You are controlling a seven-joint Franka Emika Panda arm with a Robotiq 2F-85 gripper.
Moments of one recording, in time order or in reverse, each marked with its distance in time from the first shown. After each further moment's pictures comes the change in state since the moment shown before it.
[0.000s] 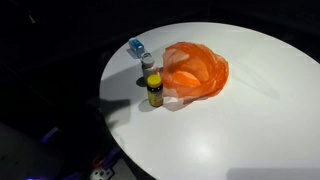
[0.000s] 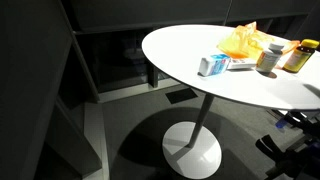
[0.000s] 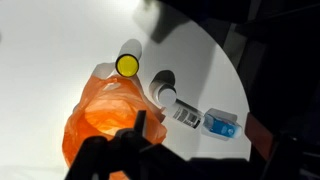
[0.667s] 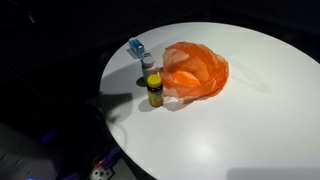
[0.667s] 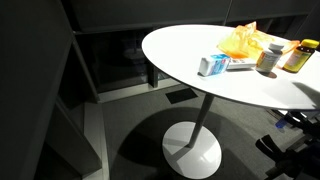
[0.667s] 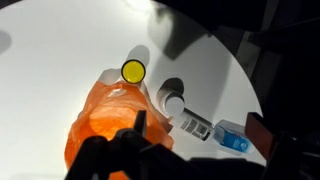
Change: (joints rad) arm -0.021 0.009 0.063 -0.049 -0.057 0.039 0.020
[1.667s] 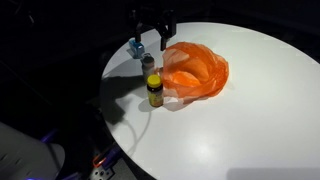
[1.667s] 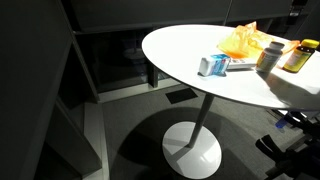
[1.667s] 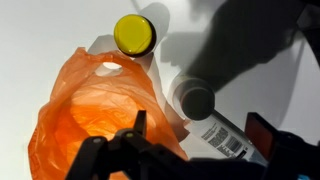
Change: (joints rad) arm 0.004 0.089 0.112 -0.319 -0.076 0.516 0.020
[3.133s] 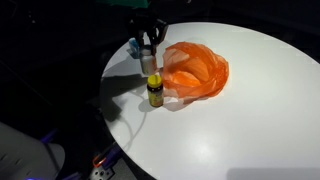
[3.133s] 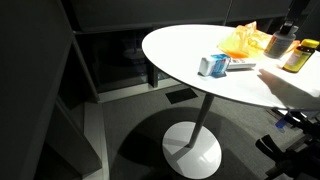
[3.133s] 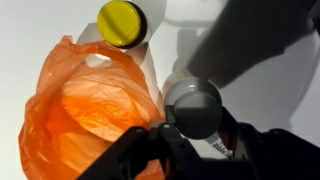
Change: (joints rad) arm -0.005 -0.041 0.034 -0.092 0.000 0.124 0.009
